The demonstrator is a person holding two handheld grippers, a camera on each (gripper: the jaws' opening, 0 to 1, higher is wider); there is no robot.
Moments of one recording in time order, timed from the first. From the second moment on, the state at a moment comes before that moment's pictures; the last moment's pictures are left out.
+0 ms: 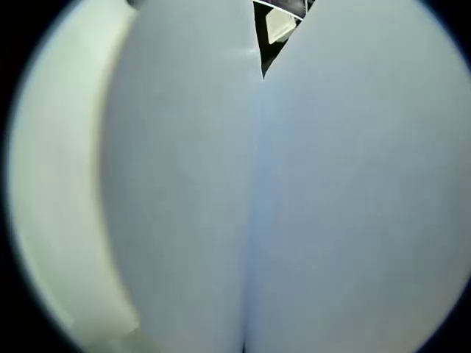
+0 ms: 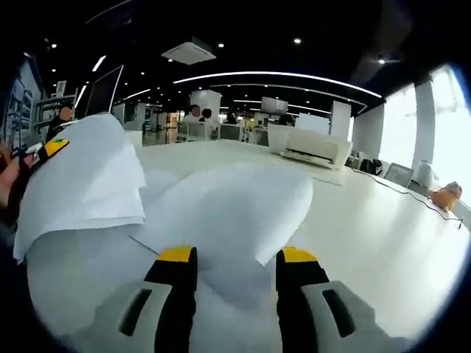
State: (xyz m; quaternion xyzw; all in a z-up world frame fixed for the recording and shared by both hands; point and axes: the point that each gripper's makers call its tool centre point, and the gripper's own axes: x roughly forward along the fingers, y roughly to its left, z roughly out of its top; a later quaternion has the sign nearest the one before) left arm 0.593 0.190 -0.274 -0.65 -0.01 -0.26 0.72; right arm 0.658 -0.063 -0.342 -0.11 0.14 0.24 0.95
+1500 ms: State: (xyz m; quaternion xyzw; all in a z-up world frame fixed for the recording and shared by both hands) left arm 0.592 0.191 -0.274 -0.65 -0.01 -0.26 0.72; right arm 0.660 -0.051 -0.350 -0.10 0.15 0.28 0.94
